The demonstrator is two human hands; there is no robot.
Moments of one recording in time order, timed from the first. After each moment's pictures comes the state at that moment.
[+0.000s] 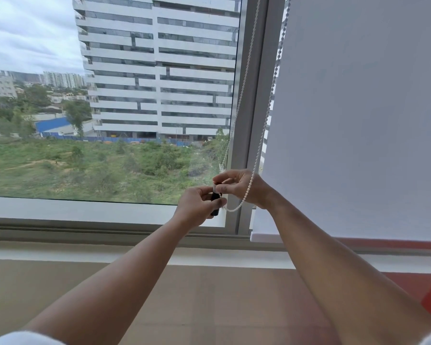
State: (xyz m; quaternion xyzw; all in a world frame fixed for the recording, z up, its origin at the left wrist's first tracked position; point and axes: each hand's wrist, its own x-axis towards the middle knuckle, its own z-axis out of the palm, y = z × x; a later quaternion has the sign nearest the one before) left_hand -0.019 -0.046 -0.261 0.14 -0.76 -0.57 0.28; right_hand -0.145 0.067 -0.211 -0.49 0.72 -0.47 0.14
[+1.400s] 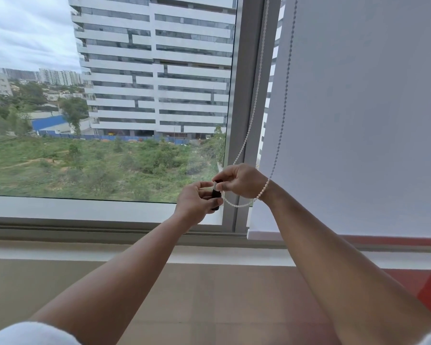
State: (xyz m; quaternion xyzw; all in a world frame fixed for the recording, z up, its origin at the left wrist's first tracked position) left_hand -0.039 -0.054 -0.271 0.17 -0.70 -0.65 0.27; right_hand -0.158 0.063 -0.205 -0.54 0.76 -0.36 0.05
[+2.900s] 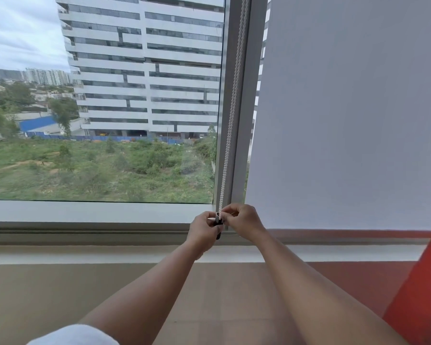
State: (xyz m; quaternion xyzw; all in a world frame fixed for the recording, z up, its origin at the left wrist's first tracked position) left_hand -0.063 -0.018 -0.346 0.24 -0.73 -0.61 0.20; right_hand -0.160 0.084 -0.322 -0.36 0.79 -0.49 0.05
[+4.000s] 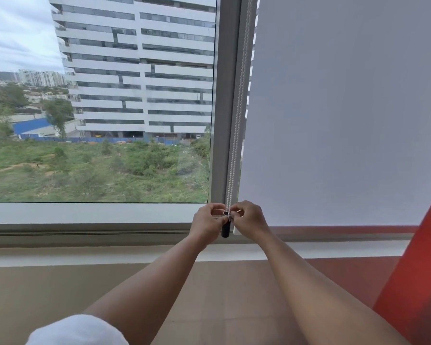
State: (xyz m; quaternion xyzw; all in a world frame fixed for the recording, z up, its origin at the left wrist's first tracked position) left_hand -0.076 0.003 -0.327 0.22 -0.77 -0.54 0.24; right_hand -0.172 0.109 -0.326 -0.34 0.82 -0.46 -0.03
